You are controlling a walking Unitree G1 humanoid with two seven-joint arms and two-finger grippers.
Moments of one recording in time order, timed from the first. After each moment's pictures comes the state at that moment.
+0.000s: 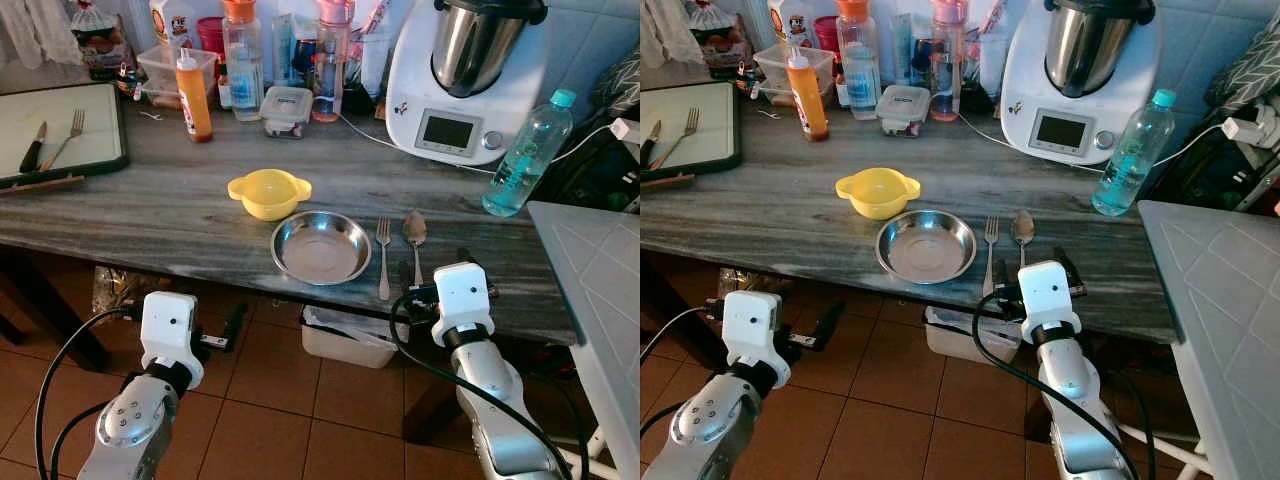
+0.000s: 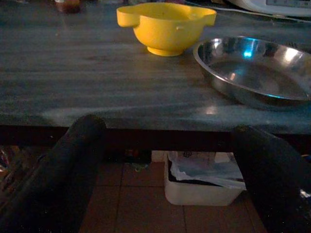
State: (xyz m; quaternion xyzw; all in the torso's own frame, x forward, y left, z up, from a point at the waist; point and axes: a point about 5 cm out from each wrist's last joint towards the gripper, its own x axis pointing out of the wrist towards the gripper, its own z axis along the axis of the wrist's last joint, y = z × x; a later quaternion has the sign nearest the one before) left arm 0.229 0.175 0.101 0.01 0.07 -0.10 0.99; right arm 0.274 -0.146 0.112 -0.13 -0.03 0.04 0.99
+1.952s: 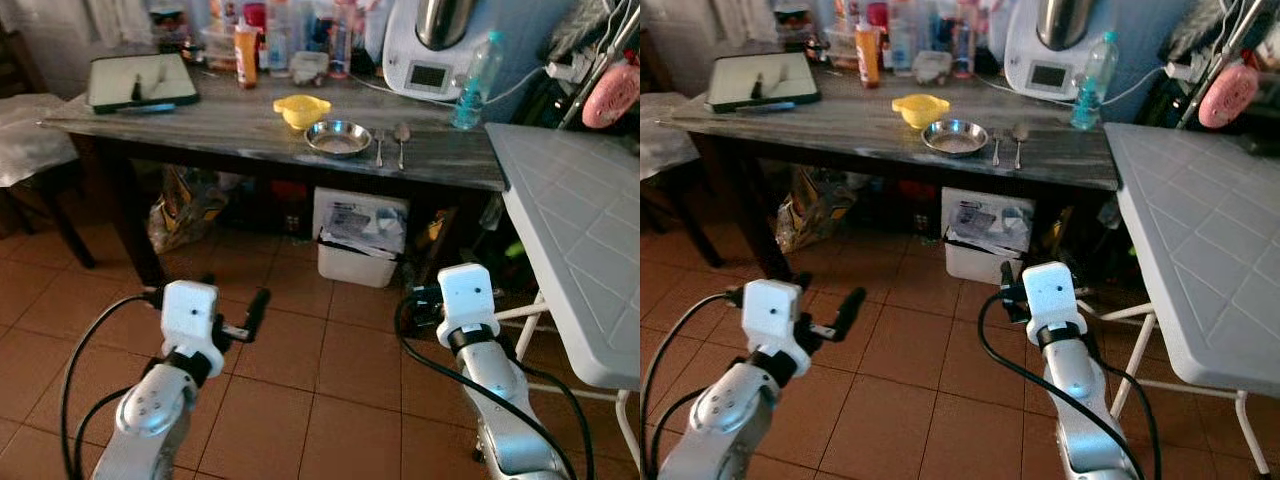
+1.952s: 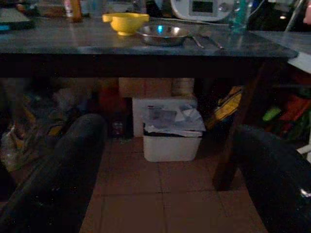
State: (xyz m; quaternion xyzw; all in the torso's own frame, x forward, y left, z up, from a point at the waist) left arm 0.238 0.151 0.113 0.00 0.03 -0.15 0.99; right arm 0.275 -0.153 0.110 -0.14 -0.02 0.03 0.99
